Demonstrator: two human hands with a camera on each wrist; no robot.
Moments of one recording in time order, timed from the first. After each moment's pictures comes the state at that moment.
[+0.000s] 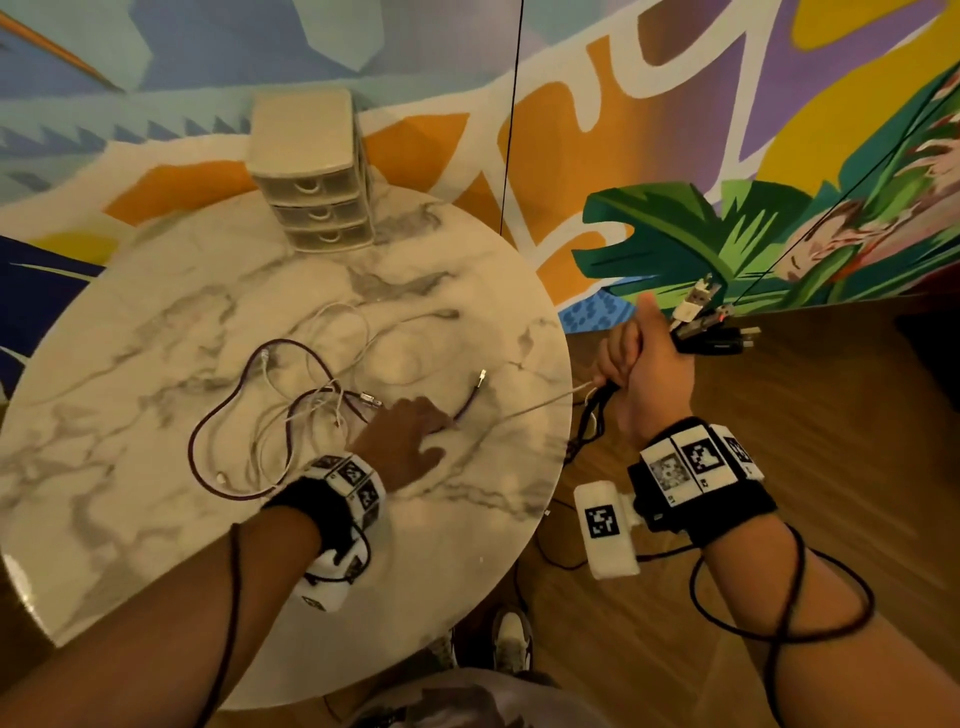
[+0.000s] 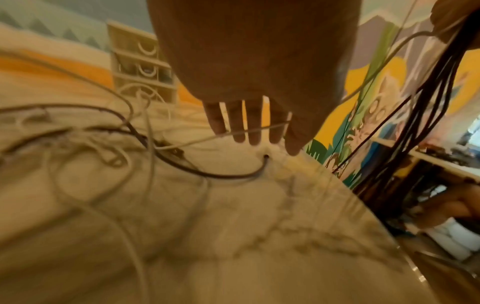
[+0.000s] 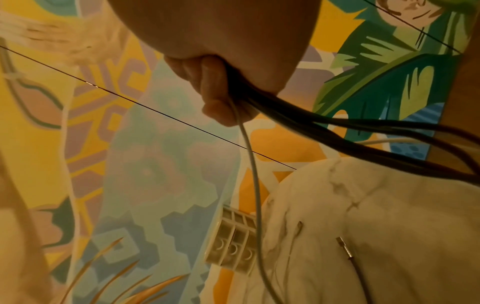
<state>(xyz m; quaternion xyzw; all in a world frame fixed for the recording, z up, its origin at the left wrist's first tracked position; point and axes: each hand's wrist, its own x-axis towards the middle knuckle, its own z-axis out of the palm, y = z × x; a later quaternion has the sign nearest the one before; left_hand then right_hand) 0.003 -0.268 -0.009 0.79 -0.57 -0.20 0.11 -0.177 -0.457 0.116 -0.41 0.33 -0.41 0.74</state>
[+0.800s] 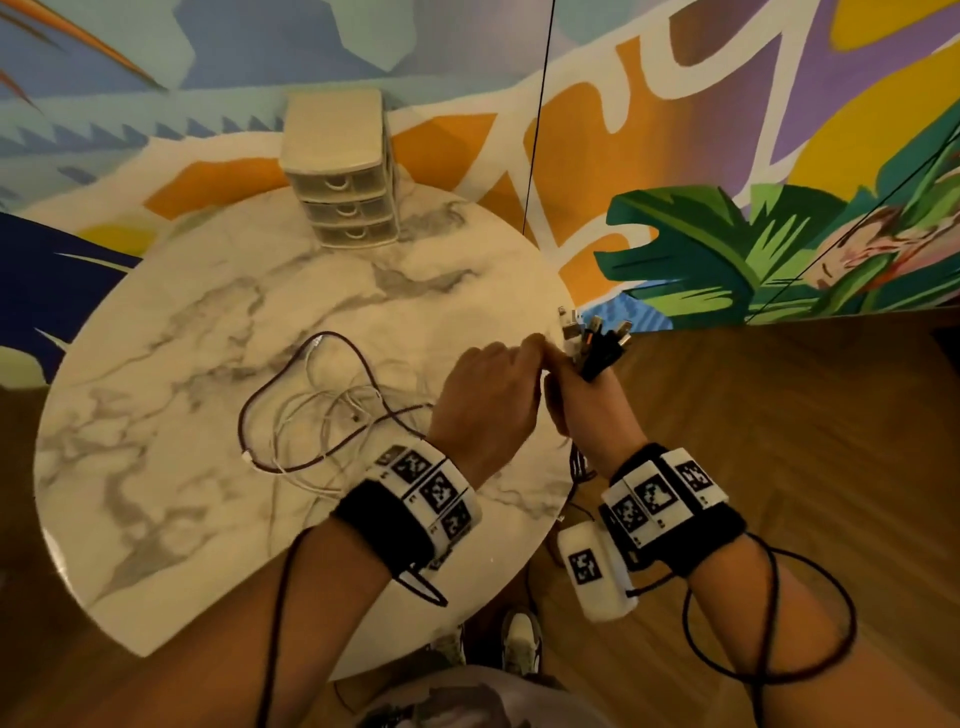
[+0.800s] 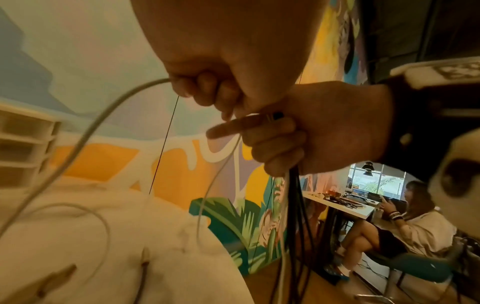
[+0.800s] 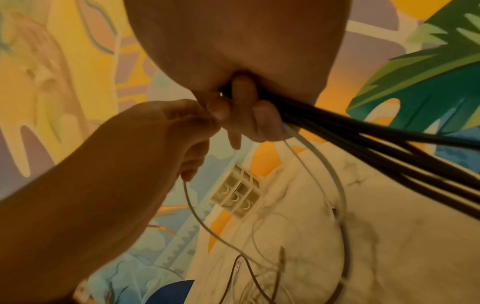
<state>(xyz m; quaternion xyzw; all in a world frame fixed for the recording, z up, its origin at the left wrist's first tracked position) -0.075 -0.322 0.117 0.81 -0.55 0.01 0.20 -0.156 -0.407 0.116 -0.65 0.40 -0.15 0.63</state>
